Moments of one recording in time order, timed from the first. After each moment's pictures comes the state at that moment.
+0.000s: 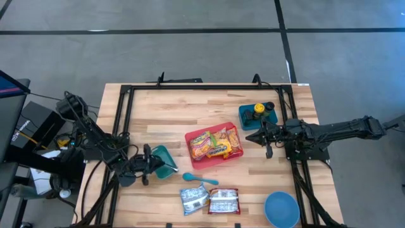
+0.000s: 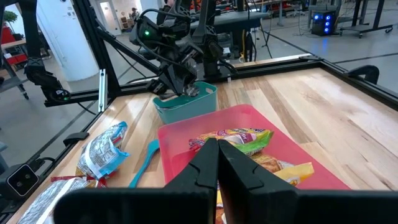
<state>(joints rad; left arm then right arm) -0.89 1.21 0.22 0.21 -0.96 -3.12 0.04 0.52 0.16 0.24 0.00 0.16</state>
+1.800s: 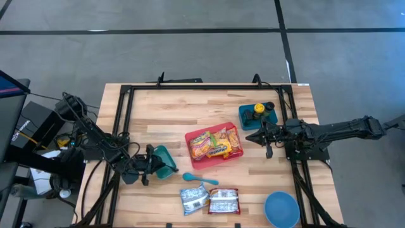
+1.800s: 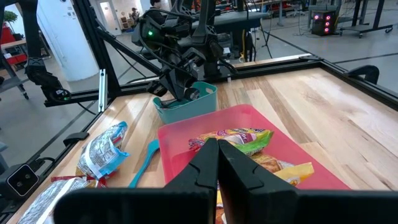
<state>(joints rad) -0.83 1.21 0.22 0.20 -0.82 -3.12 0.04 0.52 0.16 0.24 0.00 0.16</state>
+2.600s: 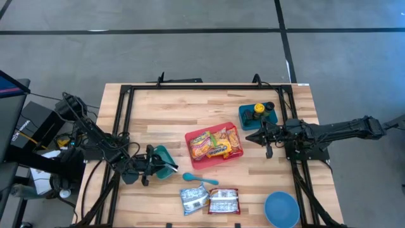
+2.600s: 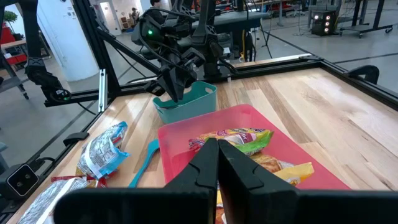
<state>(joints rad) -0.83 1.21 0.22 0.22 -0.81 -3.13 0.04 0.52 0.16 0.24 0.00 0.16</state>
